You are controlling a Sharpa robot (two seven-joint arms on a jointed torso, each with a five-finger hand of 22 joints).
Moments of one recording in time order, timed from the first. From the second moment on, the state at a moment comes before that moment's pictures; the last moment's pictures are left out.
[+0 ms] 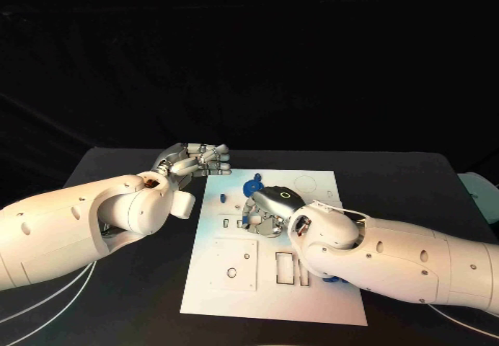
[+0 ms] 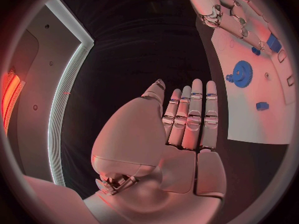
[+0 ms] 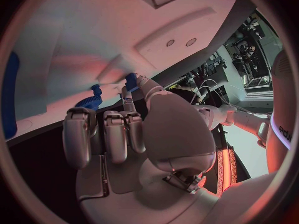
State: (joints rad) left arm 1.19 -0.94 0.00 1.63 -0.02 -0.37 0.28; left_hand 1.45 -0.01 0.05 0.22 0.20 1.00 0.21 0.08 0.07 1.06 0.16 0.12 0.06 1.14 0.11 0.14 0.13 0.18 0.89 0.25 0.32 0.09; right arm 1.14 -0.57 -0.13 1.58 -1.65 -0.39 -0.34; right_hand 1.32 -0.06 0.23 0.11 0.29 1.09 0.11 0.16 0.22 1.46 0.02 1.55 1.31 1.46 -0.04 1.56 1.31 0.05 1.47 0.07 1.45 1.31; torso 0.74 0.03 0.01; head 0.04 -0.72
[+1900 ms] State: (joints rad) left arm 1.19 -0.94 0.00 1.64 -0.02 -0.37 0.28; left_hand 1.45 -0.01 0.05 0.22 0.20 1.00 0.21 0.08 0.07 1.06 0.16 0.12 0.06 1.14 0.11 0.14 0.13 0.18 0.89 0.25 0.32 0.09; right arm 1.14 -0.56 -0.14 1.57 -1.66 -0.35 -0.36; right_hand 1.21 -0.15 0.14 0.19 0.14 1.02 0.14 0.10 0.20 1.47 0.05 1.50 1.31 1.46 -0.02 1.56 1.31 0.05 1.47 0.08 1.40 1.31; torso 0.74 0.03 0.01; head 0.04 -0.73
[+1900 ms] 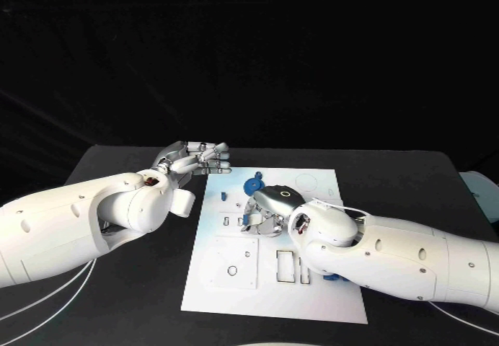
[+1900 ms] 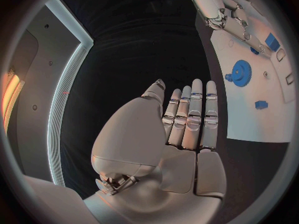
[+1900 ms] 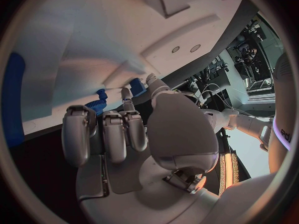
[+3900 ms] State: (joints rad) left arm 1.27 -0.71 -0.02 1.52 -1.05 0.10 -0.65; left_hand 1.22 0.06 -0.20 0.29 0.20 1.04 0.07 0.43 0.32 1.35 -0.01 1.21 1.13 1.46 -0.06 1.53 1.31 0.16 1.21 0.03 1.10 0.67; right arm 1.32 -0.96 -0.12 1.67 -1.00 -0.50 -0.15; right_hand 1.28 -0.14 0.01 0.27 0.46 0.98 0.14 0.08 0.21 1.38 0.06 1.36 1.31 1.47 -0.01 1.45 1.31 0.10 1.34 0.09 1.08 1.17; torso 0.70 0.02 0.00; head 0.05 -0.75
